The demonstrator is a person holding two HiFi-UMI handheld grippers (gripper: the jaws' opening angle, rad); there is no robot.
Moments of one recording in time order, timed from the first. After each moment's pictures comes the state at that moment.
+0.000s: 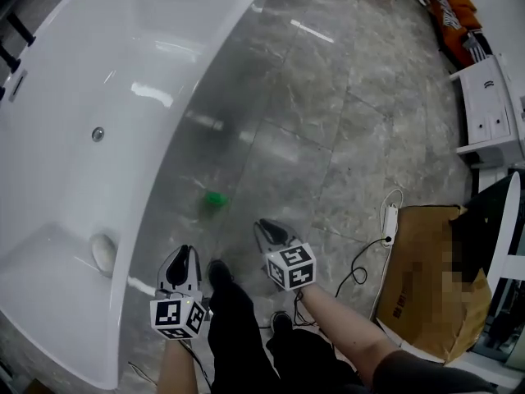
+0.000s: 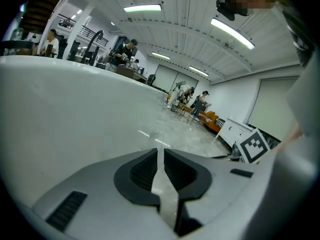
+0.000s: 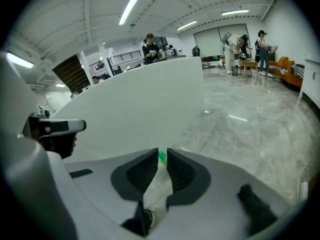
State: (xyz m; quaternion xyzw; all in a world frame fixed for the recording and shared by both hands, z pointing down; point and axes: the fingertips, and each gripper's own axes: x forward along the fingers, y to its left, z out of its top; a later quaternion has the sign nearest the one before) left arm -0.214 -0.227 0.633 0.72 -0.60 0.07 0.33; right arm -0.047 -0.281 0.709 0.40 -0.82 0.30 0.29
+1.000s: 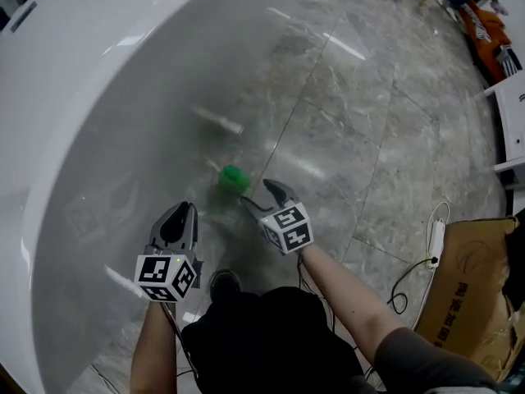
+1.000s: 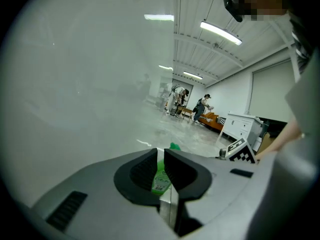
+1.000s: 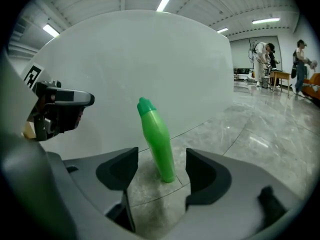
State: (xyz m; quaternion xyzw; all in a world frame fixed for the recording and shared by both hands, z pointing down) left arm -0.234 -0.249 0.868 0.74 -0.62 0.05 0.26; right arm -0.101 -0.316 0.980 0.30 -0.89 0.19 0.28
